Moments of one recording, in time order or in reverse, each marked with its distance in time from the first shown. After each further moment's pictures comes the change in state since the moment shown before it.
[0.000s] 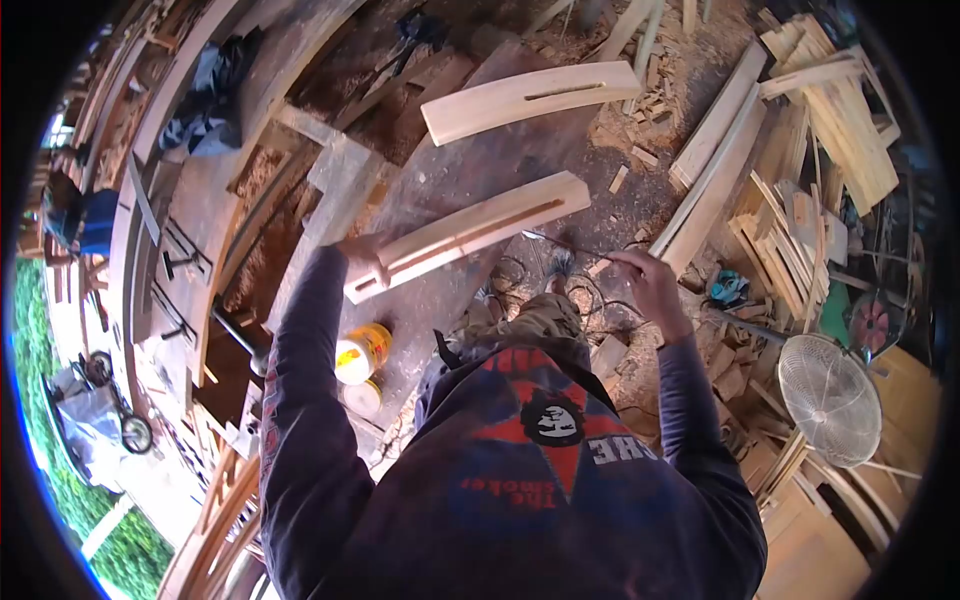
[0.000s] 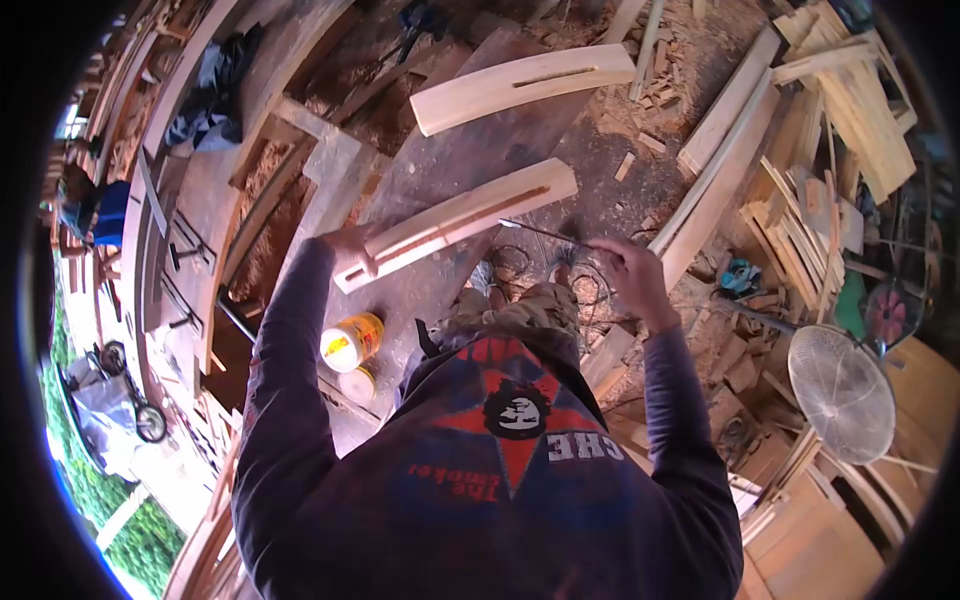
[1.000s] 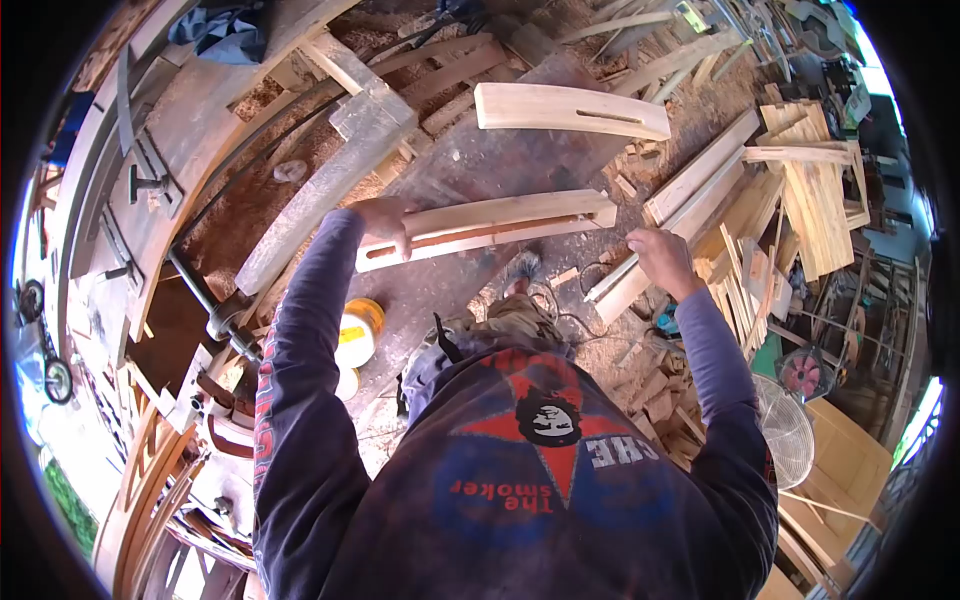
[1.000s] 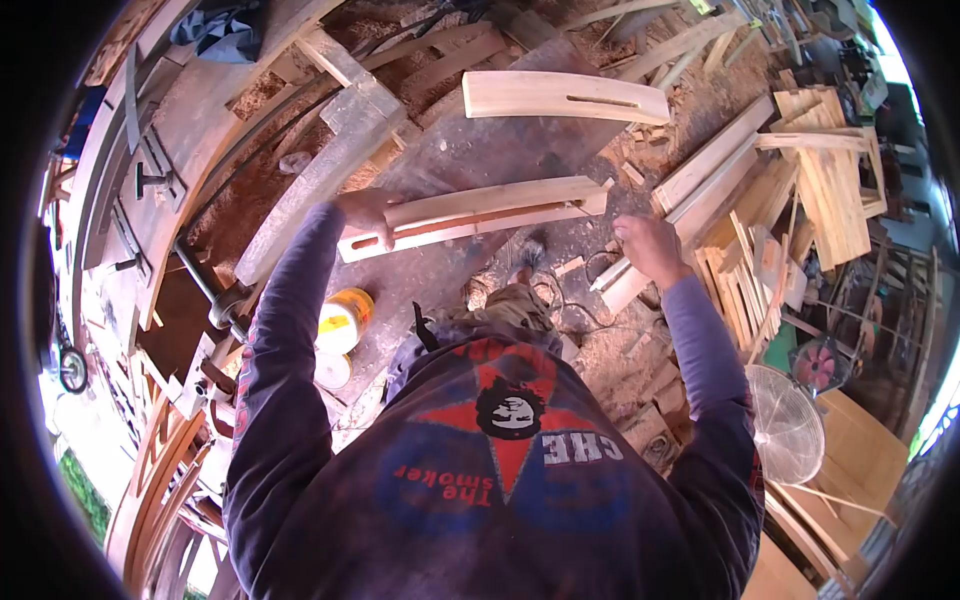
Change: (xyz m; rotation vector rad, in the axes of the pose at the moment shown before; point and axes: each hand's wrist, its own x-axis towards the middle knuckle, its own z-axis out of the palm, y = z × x) left_hand -0.009 -0.011 0.000 0.066 0.112 0.177; right_hand 0.103 -0.050 0.007 -0.828 -0.330 -0.202
